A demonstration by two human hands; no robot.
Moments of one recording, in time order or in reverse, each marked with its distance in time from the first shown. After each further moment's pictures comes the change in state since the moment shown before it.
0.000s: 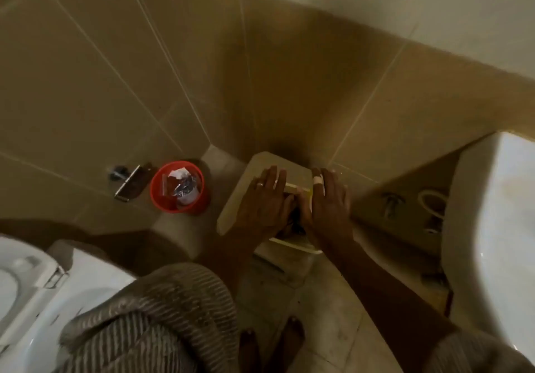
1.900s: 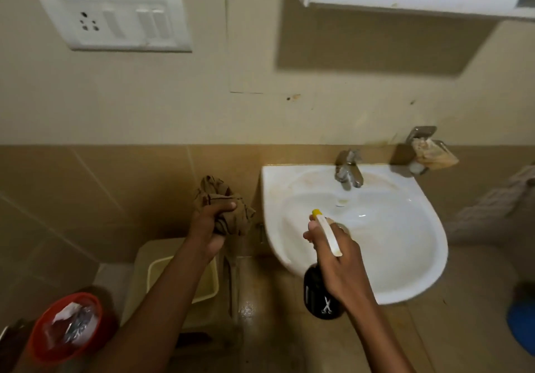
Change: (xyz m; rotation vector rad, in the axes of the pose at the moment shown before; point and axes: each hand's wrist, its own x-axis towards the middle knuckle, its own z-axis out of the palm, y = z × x) left_hand -0.044 0.217 -0.169 -1.882 -0.268 -0.261; right_hand -0.247 0.061 -0.271 0.784 0.599 0.390
